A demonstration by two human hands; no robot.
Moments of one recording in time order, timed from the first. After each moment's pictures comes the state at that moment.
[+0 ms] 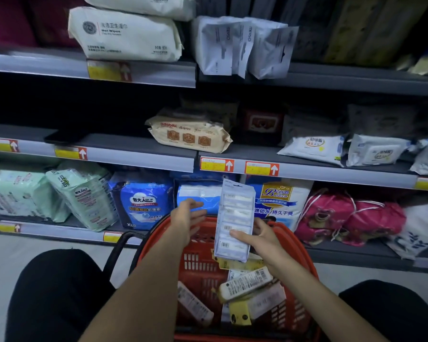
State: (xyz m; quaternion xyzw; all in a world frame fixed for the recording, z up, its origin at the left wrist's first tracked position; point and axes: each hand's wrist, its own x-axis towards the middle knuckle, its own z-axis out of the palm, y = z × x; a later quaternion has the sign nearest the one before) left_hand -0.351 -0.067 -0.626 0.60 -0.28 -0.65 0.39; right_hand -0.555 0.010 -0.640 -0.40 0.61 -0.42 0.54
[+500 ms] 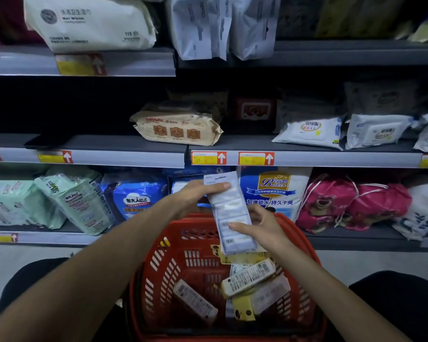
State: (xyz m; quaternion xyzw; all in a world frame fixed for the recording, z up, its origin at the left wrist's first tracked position) left_hand -0.376 -0.104 -0.585 0.50 -0.54 -0.63 0.24; right_hand -0.568 -0.002 -0.637 -0.46 0.60 -0.42 0.49
